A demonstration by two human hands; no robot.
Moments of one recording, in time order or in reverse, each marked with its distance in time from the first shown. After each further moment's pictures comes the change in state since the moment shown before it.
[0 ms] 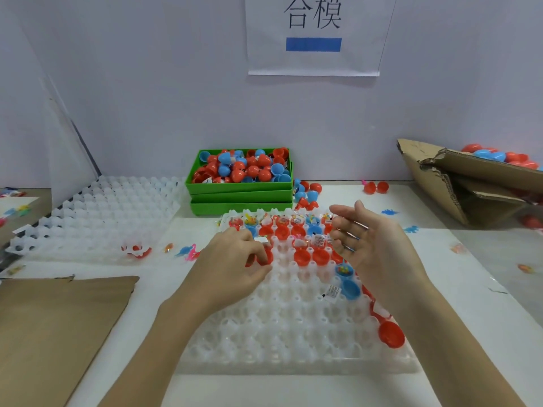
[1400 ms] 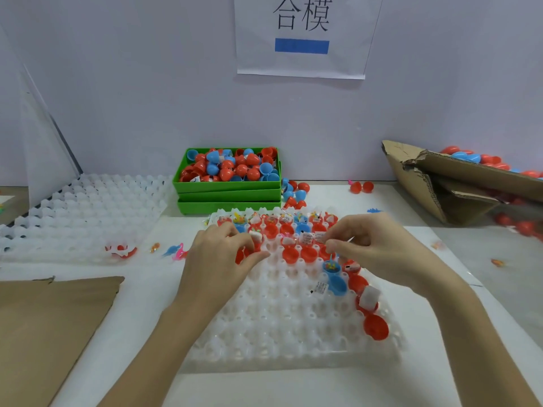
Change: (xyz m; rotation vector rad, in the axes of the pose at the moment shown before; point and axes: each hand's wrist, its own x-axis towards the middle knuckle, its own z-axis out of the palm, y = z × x) left_hand -0.004 0.011 0.009 0.004 0.281 -0.062; right_hand -0.003 -0.027 -0.030 -1.268 -0.214 -0.316
